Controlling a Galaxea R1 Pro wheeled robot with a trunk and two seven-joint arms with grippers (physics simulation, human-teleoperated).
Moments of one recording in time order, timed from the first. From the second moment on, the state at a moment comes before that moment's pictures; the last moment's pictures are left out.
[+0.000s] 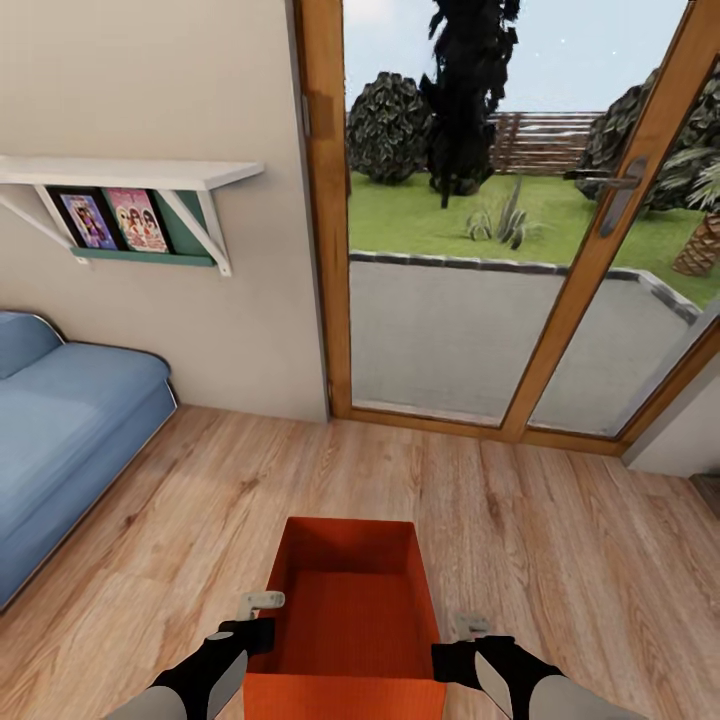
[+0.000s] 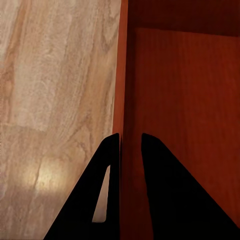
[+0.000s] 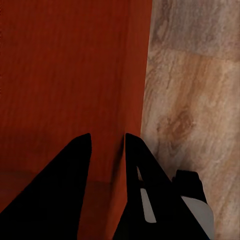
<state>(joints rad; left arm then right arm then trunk) -0.58 -0.04 -0.17 -0.22 0.21 0.06 0.10 -0.63 0.05 -0.05 -0.10 0.03 0.23 0.18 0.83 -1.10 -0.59</state>
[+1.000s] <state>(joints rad) -0.58 -0.04 -0.17 -0.22 0.21 0.05 0.10 -0.63 0.05 -0.05 -0.10 0.03 0.23 0.18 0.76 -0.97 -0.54</state>
